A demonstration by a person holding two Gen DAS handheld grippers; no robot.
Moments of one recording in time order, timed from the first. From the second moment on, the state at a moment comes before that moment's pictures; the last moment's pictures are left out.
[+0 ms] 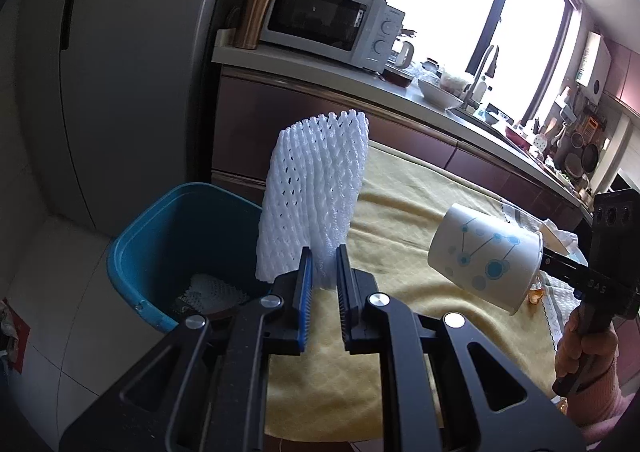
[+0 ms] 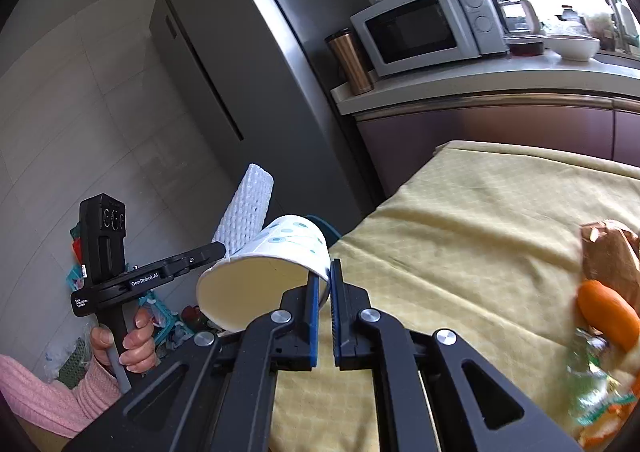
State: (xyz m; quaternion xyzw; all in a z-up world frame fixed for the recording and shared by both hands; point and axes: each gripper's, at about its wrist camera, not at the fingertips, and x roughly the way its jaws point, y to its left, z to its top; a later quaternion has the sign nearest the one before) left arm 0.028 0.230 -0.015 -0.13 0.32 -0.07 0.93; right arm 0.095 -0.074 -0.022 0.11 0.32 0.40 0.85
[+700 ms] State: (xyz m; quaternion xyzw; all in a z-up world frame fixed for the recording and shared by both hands) left arm 0.046 0.284 -0.067 -0.16 0.37 0.00 0.91; right arm 0.144 0.028 -0.035 0.06 0.37 0.43 0.82
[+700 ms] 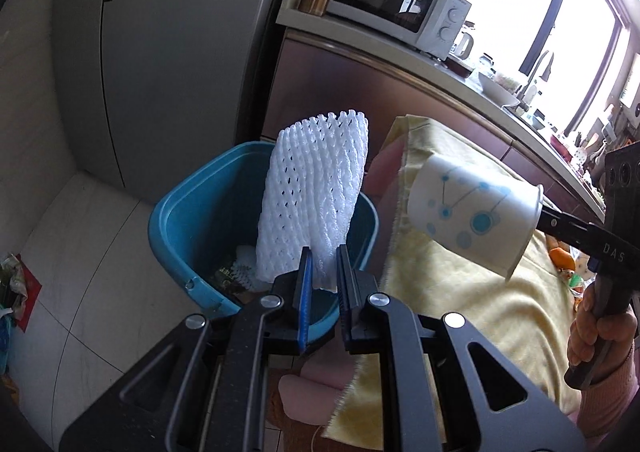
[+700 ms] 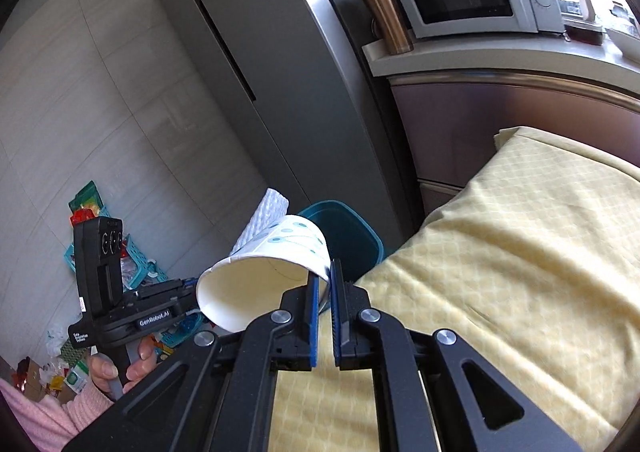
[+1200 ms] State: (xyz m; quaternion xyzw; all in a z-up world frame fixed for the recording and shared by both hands) left arm 0.068 0.299 -0.105 -0.18 0.41 0.03 0.89; right arm 0.170 0.078 -0.054 0.04 0.41 0.42 0.81
